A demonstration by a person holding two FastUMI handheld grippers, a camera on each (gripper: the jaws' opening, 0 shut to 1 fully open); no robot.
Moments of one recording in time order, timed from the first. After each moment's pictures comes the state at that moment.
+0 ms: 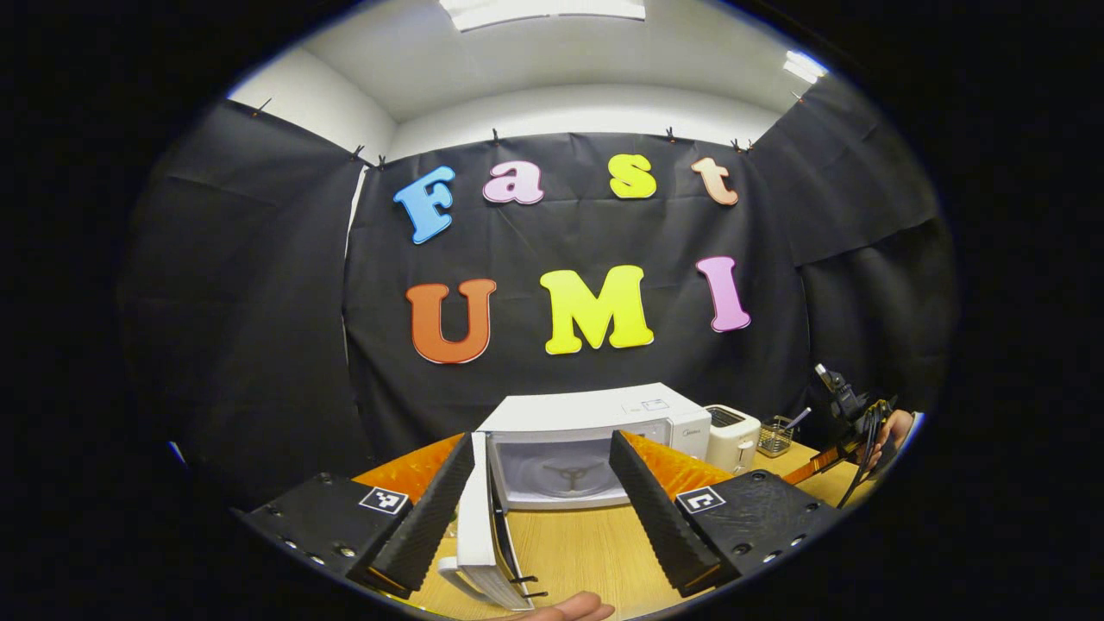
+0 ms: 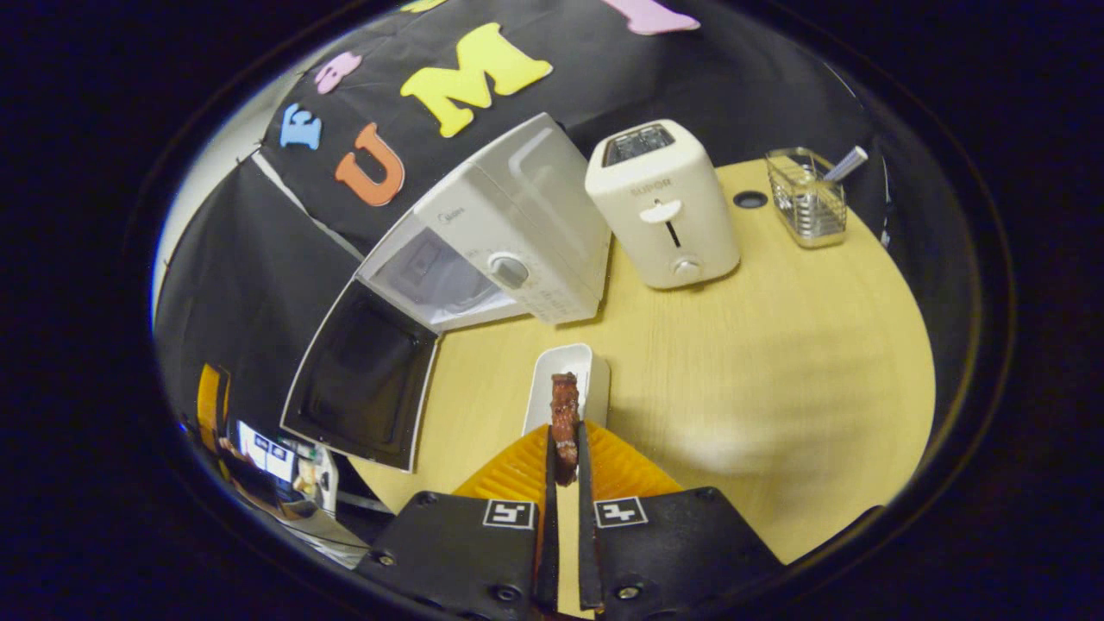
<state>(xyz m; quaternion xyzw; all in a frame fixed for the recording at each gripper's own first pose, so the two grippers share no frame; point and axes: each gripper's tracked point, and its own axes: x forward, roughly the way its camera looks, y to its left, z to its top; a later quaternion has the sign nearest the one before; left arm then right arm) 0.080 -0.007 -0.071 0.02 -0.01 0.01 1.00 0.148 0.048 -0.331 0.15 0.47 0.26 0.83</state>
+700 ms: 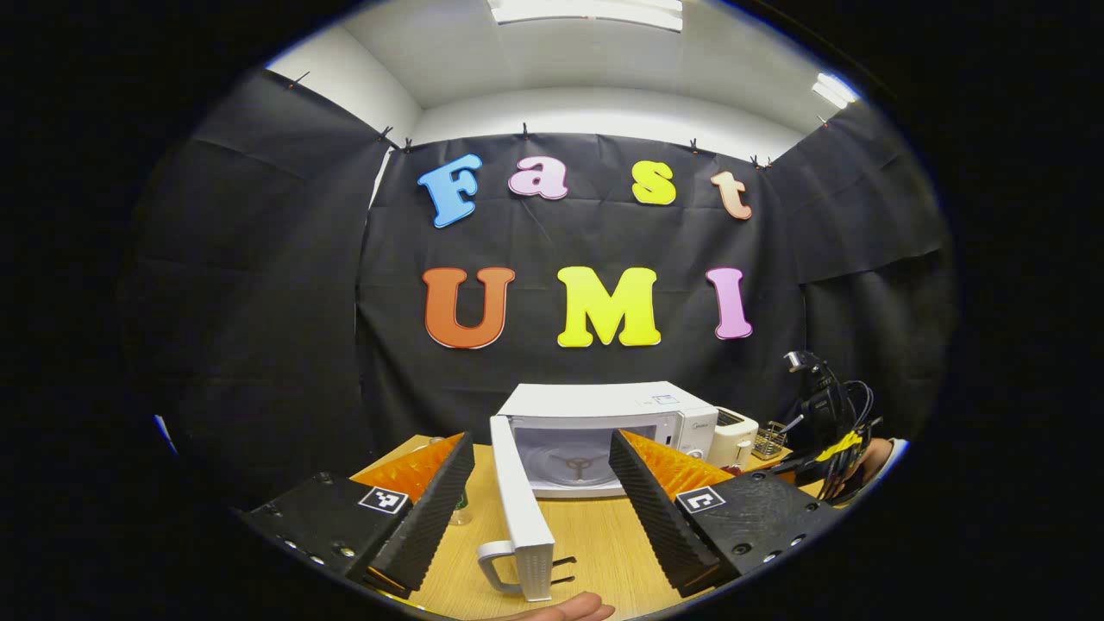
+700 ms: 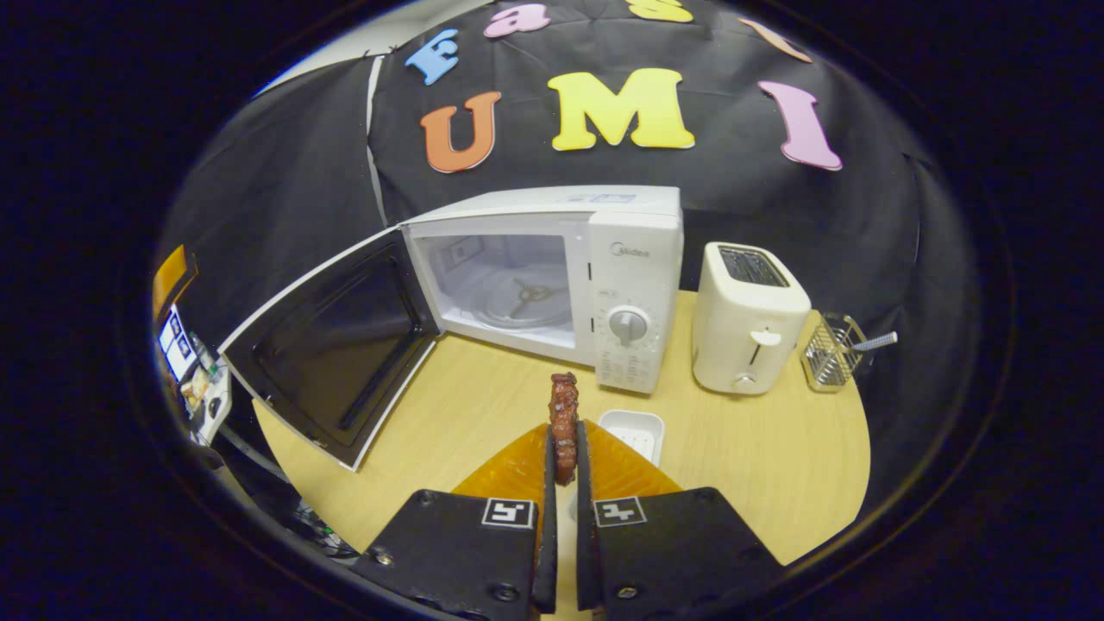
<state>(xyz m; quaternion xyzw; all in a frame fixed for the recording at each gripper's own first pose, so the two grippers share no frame) 0.056 0.052 -0.086 -0.02 -0.01 0.00 1.00 0.148 0.173 -0.306 -0.06 0.33 0.25 0.91</state>
